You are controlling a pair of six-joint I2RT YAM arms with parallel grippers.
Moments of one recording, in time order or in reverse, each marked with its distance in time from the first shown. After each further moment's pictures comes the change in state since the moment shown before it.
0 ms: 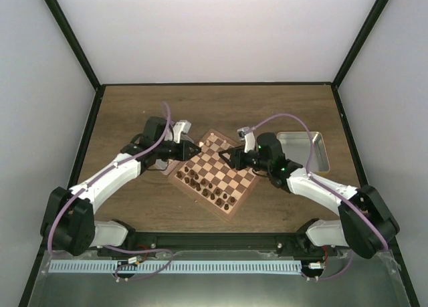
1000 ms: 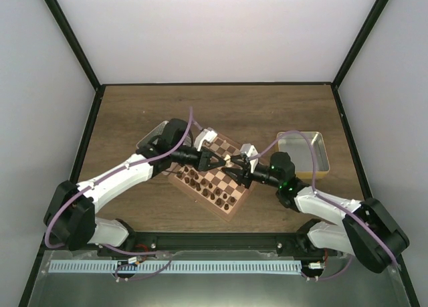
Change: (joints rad) left arm -0.222 0.052 0.065 0.085 0.227 0.028; right arm 0.002 -0.140 -0.299 0.400 -0.132 -0.473
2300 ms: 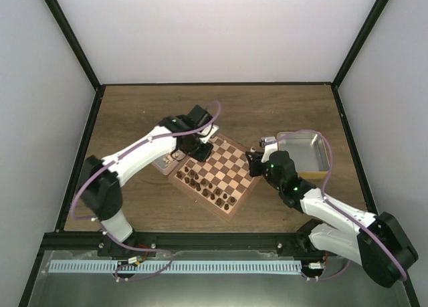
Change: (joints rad) left arm -0.040 0.261 0.470 -0.723 -0.602 0.214; right arm 0.012 -0.108 0.054 -0.370 0.586 0.370
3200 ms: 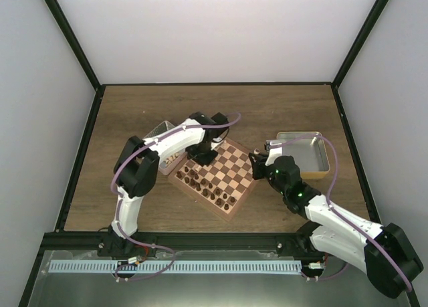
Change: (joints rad) left arm -0.032 0.421 0.288 -0.333 -0.273 0.055; right arm 0.000 -0.118 -0.060 -0.003 0.034 0.027
